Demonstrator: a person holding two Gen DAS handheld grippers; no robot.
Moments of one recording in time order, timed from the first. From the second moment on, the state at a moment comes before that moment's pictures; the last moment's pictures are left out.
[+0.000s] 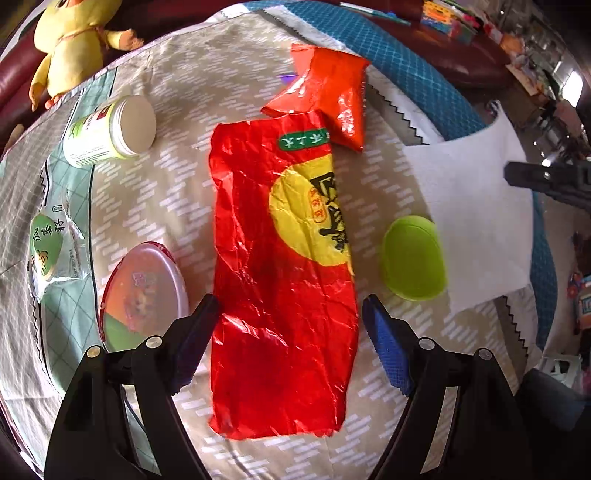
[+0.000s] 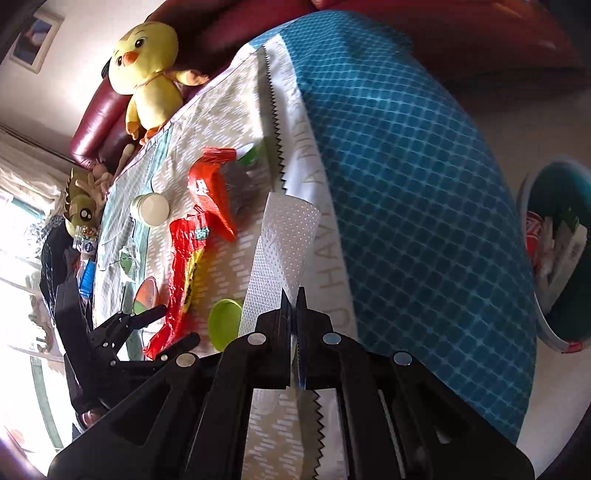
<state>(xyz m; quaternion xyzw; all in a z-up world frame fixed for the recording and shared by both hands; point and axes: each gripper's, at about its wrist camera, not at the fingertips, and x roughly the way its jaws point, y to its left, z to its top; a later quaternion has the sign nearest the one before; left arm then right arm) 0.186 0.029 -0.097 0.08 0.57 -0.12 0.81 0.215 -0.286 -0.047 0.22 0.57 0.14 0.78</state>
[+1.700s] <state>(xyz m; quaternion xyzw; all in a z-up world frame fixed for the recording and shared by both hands) 0.203 -0.335 -0.053 0.12 0.52 -0.35 0.77 0.161 -0.608 -0.091 0.36 0.51 -0.04 0.78</state>
